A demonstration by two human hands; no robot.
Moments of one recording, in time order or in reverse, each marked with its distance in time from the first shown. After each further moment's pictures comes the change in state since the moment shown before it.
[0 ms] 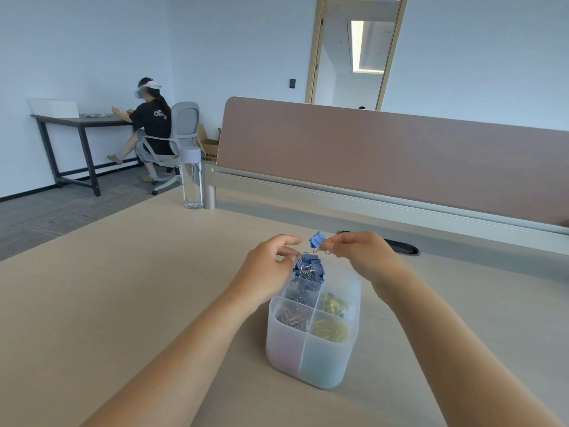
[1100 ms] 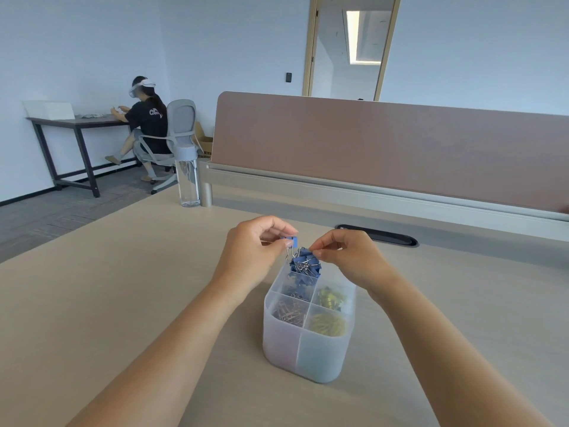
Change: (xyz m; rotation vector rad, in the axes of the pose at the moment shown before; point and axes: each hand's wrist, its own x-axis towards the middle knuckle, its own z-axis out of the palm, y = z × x) left_hand -0.005 0.019 -0.018 -0.045 0.158 0.181; right_hand 0.014 0.026 0.012 -0.182 0.043 -0.149
